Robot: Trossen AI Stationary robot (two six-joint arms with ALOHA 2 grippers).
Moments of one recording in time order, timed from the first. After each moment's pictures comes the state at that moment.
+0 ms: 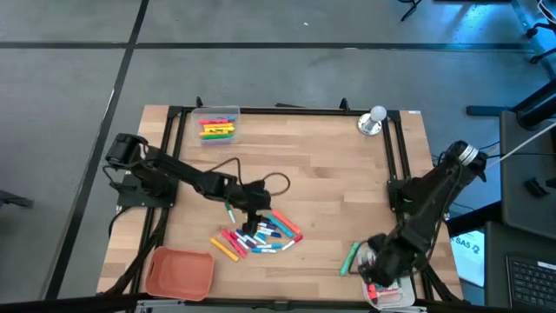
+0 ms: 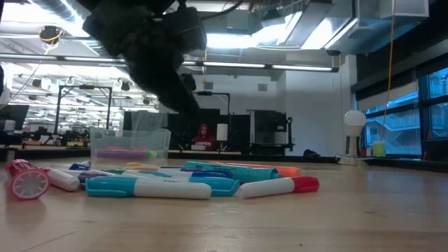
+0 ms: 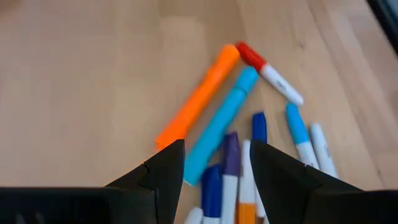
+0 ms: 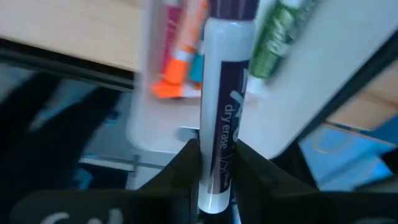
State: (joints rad) left arm -0.19 1.63 0.86 -0.01 0.02 -0.14; right arm 0.90 1.48 1.14 -0.92 -0.40 2.20
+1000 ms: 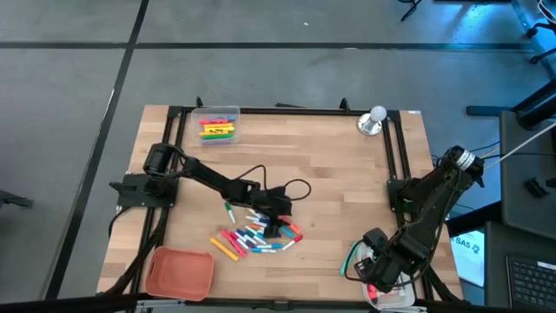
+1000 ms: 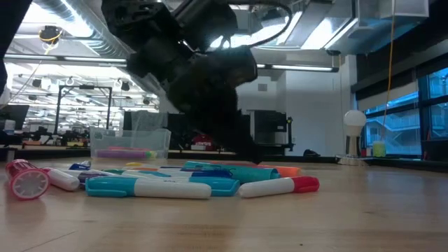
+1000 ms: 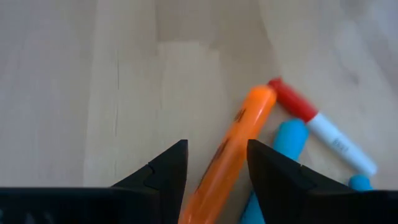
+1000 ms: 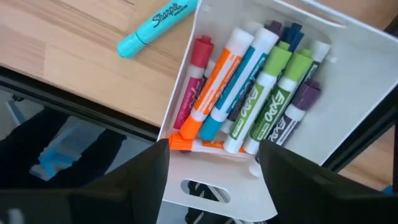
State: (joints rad) left arm -0.15 1.96 1.05 0.16 0.06 -0.11; right arm 0.91 1.54 1.28 -1.12 -0.15 2.04
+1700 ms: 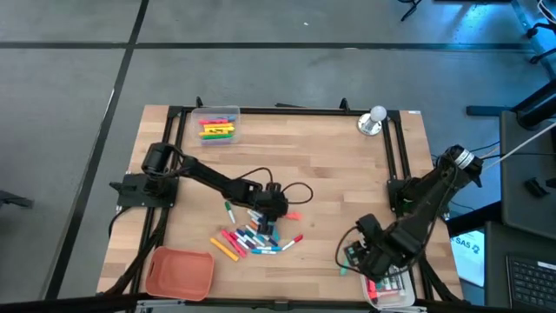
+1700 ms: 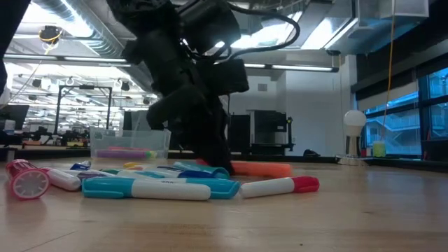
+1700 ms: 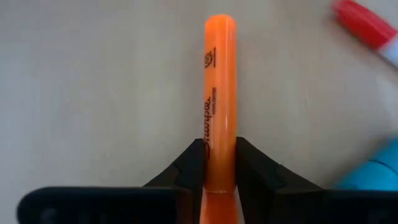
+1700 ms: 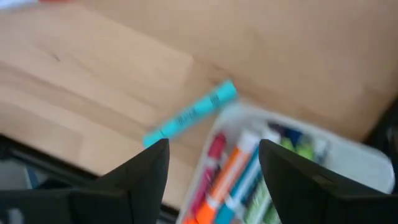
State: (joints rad) left arm -0.15 1.94 1.11 -0.14 -0.09 0.00; right arm 0.82 1.54 1.28 -1.20 0.13 1.98
